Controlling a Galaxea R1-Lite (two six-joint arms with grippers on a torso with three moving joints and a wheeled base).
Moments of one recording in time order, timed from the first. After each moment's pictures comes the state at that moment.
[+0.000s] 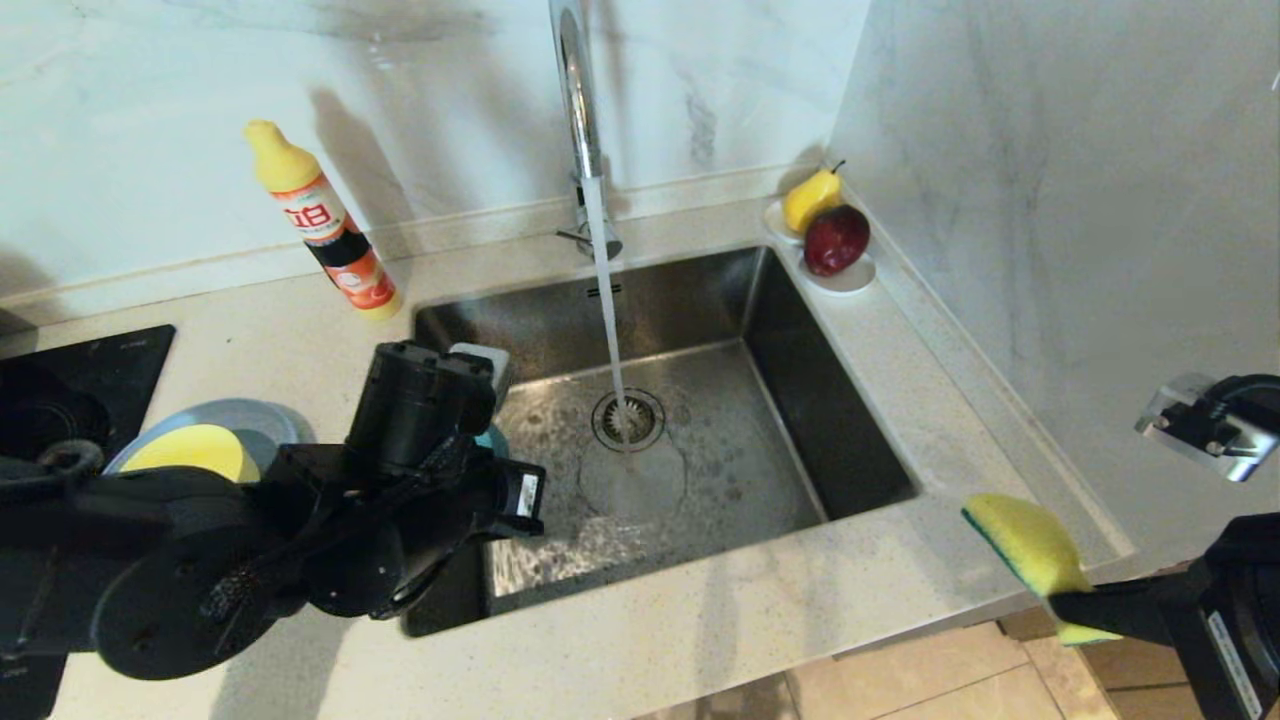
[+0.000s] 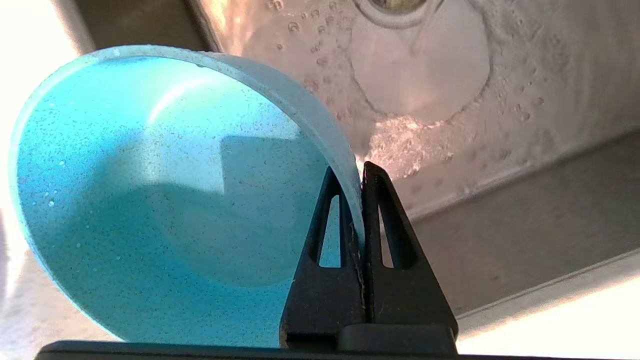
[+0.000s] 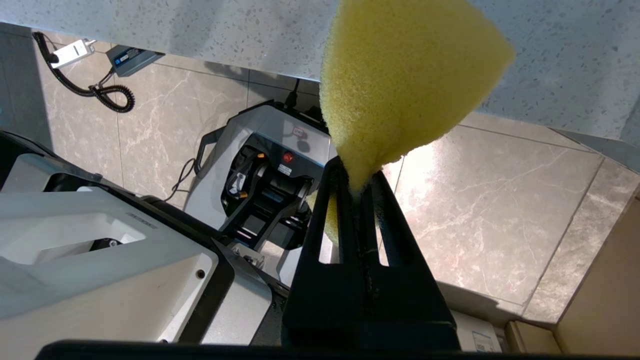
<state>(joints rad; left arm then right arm) -0.62 1.69 -0.87 -0.28 0.47 -0.11 0.59 1.19 -1.01 0.56 -0.03 0.15</state>
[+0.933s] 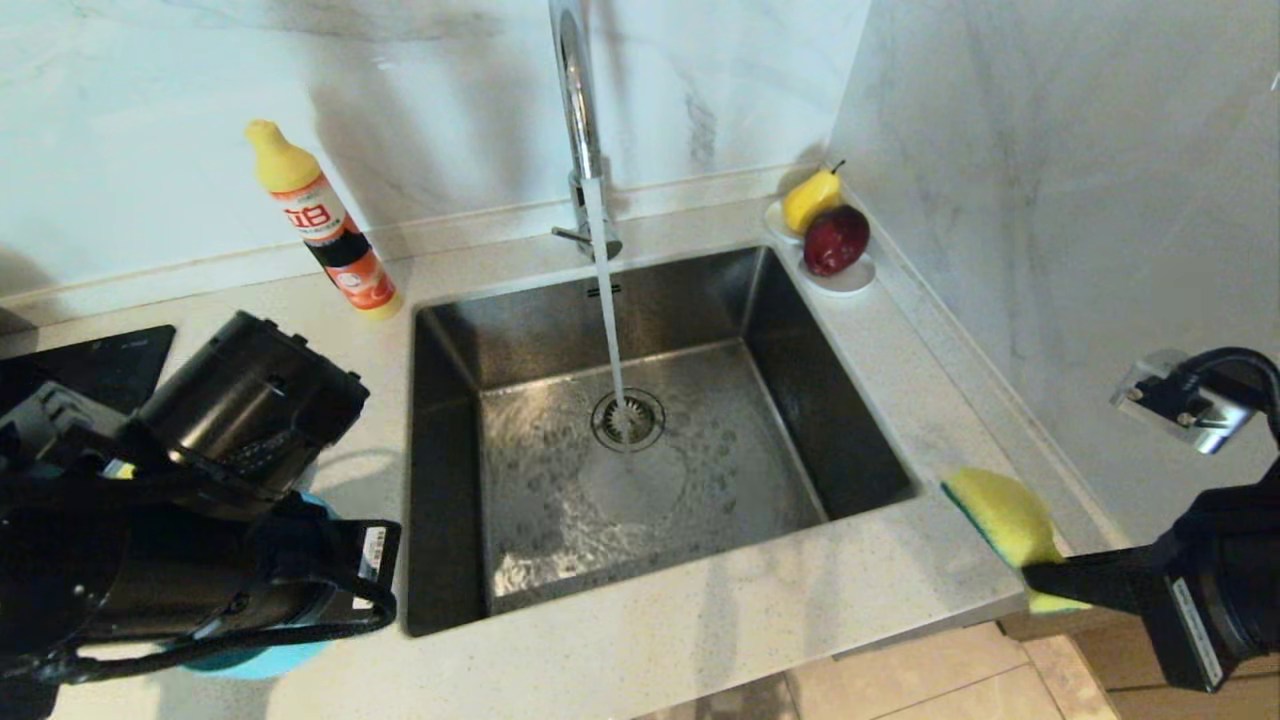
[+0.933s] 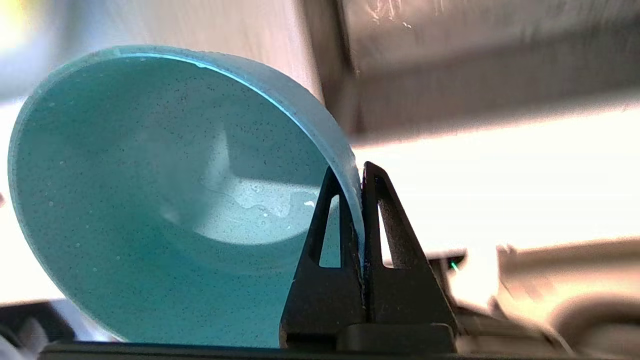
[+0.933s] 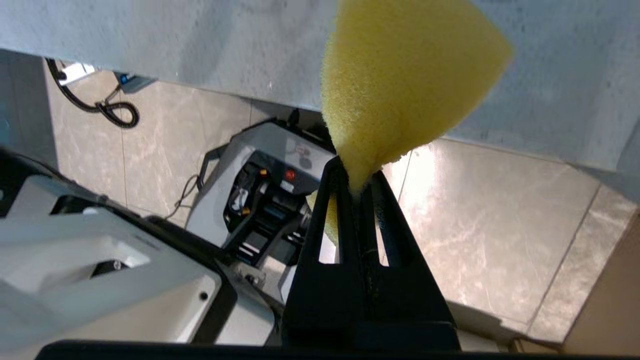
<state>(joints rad) -0.60 1.45 -1.05 0.62 0.38 -0.51 0.59 1.23 -1.02 0.49 -0.03 0.15</state>
